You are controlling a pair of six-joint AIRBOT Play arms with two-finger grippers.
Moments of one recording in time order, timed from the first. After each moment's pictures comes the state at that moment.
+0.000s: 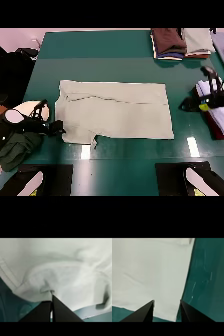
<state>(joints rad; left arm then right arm) 0.09 -0.85 0.54 1.07 -1.15 -1.52 -0.25 -0.93 0.91 -1.26 1.36 1.36</state>
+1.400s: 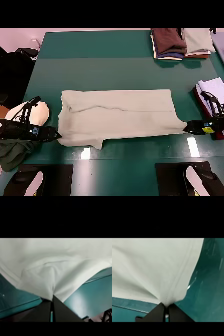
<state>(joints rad) 0.09 -0.59 0.63 1.03 -1.46 -1.47 -0.37 -0.74 0.69 -1.27 1.50 1.26</state>
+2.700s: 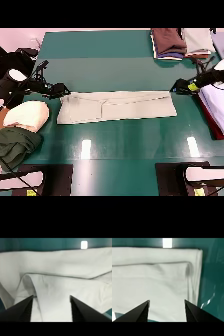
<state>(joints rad) 0.09 -1.38 1.13 0.94 -1.03 -1.29 -0.28 -1.49 1.31 -1.10 1.32 1.32</state>
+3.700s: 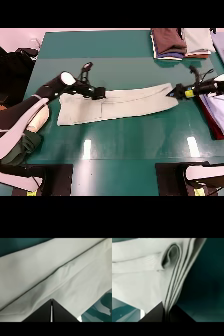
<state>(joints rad) -0.41 -1.60 1.29 0.84 -0.82 -1.41 -0.35 -1.51 1.19 -0.76 1.31 1.07</state>
